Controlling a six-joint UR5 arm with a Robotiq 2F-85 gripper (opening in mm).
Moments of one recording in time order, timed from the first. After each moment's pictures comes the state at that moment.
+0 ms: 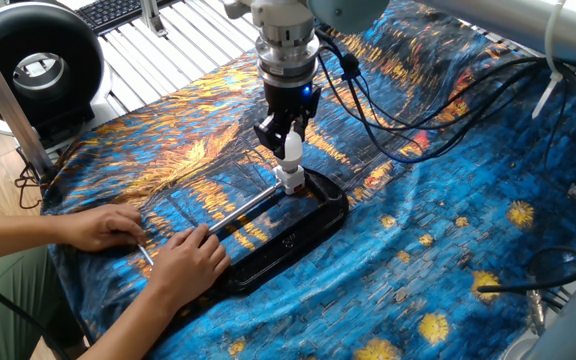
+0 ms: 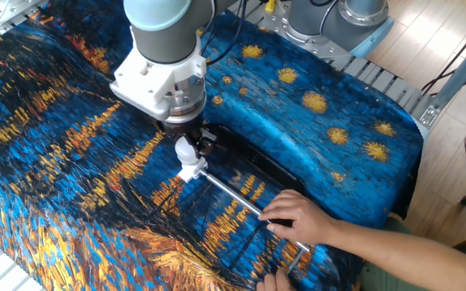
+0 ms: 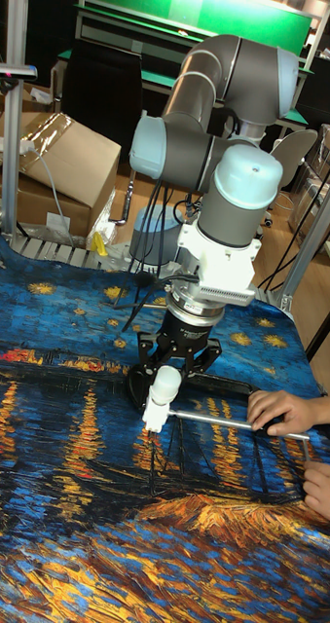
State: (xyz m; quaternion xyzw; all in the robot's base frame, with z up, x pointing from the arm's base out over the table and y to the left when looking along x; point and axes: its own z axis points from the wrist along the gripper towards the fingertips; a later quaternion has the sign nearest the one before) arm 0.535 0.028 0.090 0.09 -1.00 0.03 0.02
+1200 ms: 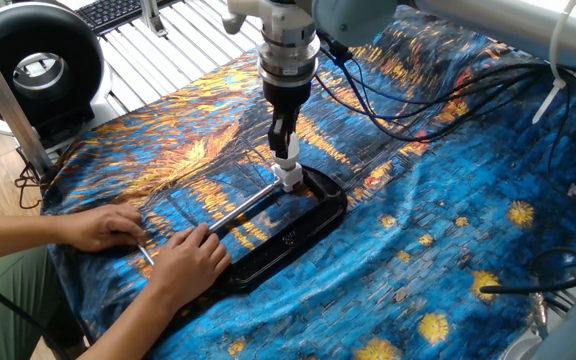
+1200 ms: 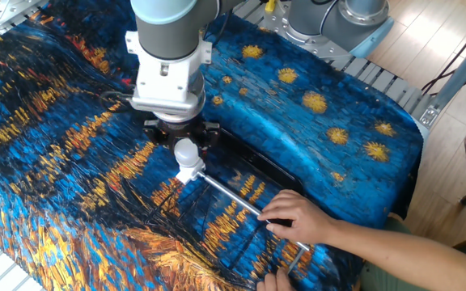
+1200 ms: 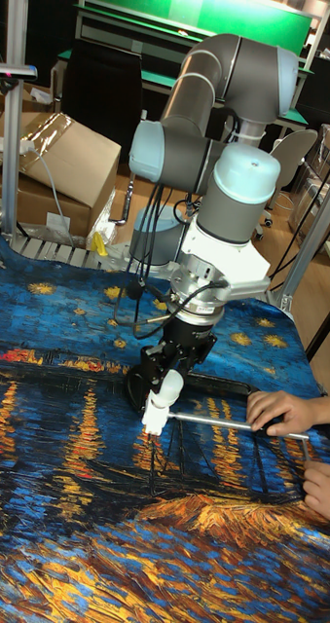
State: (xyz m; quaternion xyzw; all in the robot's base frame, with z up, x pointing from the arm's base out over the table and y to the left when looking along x) arm 0.550 0.023 0.089 0.33 -0.94 0.04 -0.01
